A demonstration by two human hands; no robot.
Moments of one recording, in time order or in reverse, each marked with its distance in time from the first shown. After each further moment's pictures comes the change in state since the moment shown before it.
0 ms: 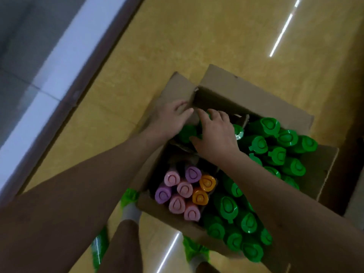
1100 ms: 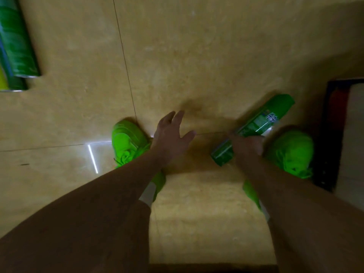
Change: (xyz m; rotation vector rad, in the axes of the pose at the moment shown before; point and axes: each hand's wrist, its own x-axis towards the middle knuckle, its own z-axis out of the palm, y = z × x) left_hand -0.499 -0.533 0.186 -0.239 0.423 -0.745; right_hand -0.270 -0.142 0.510 0.122 -0.265 0.480
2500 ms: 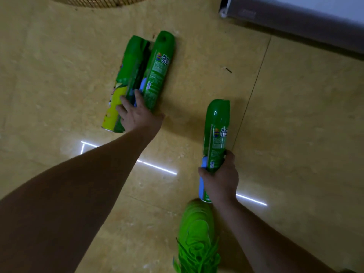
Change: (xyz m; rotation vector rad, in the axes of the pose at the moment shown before) left_hand 0.136 -0.266 -0.307 -0.073 0.545 -0.675; right_hand -0.215 -0.190 0.254 -0.268 -0.242 -0.904
